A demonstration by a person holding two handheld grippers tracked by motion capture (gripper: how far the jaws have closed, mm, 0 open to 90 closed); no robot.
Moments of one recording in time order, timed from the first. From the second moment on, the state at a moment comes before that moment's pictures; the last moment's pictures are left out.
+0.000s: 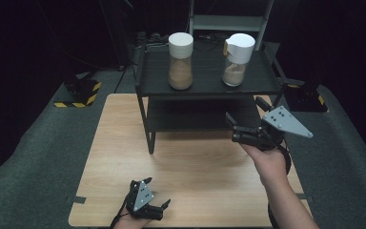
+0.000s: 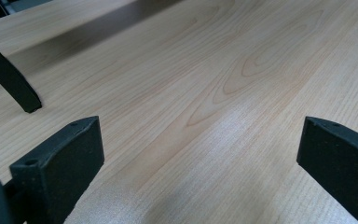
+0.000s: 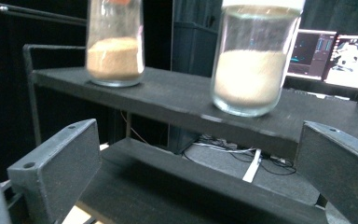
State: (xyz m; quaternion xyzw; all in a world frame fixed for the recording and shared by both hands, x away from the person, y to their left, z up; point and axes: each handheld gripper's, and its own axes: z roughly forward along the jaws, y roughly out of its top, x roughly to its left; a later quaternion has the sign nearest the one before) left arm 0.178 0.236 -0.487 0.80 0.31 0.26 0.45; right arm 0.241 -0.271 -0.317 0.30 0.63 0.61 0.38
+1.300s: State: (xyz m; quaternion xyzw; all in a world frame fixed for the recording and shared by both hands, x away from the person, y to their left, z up) left arm 0.174 0.238 -0.491 0.79 0.31 0.27 0.46; right arm 0.205 -0.279 -0.470 0.33 0.72 0.51 0.34
